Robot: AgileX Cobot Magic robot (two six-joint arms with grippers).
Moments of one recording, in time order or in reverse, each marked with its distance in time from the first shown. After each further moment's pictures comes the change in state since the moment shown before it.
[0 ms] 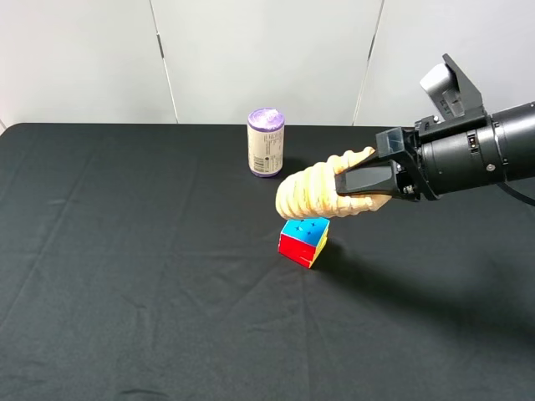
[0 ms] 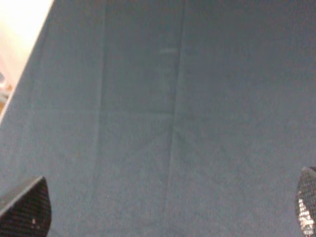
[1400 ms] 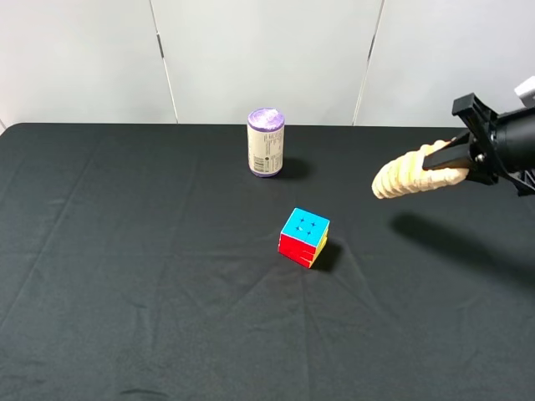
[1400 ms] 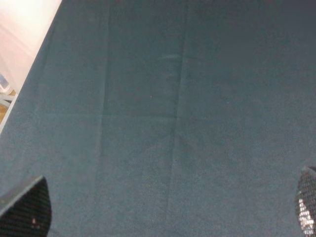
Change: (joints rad) left arm 0.003 -0.004 0.000 0.003 -0.001 0.000; right arm -0.421 0.171 -0.138 -0.177 0.052 0.257
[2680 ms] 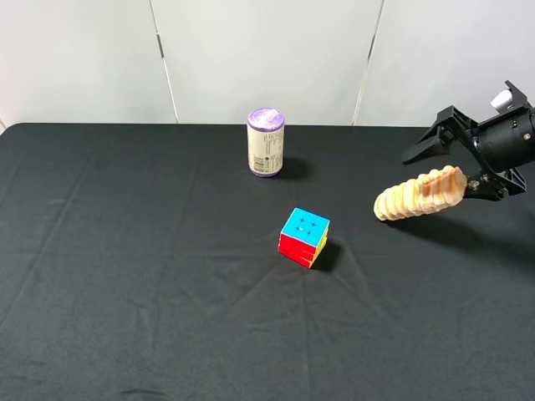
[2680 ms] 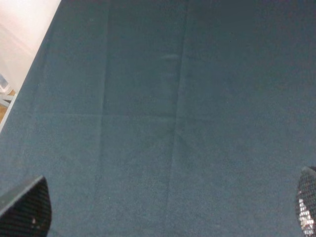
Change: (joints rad) left arm 0.000 0.000 0.000 0.000 0.000 0.001; right arm 0.000 0.170 -0.115 -0.140 -0.007 0.089
